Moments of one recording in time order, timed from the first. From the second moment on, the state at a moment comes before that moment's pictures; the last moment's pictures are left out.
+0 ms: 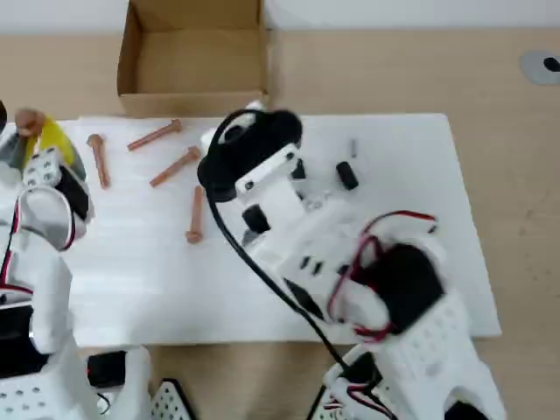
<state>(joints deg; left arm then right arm) -12.1 -59.8 19.6 57.6 -1.3 -43.3 -42.3 13.1 91.3 -9.4</state>
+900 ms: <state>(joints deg) 22.6 -72.3 21.1 57.0 15.3 -50.6 -65.7 57.4 32.2 -9.4</state>
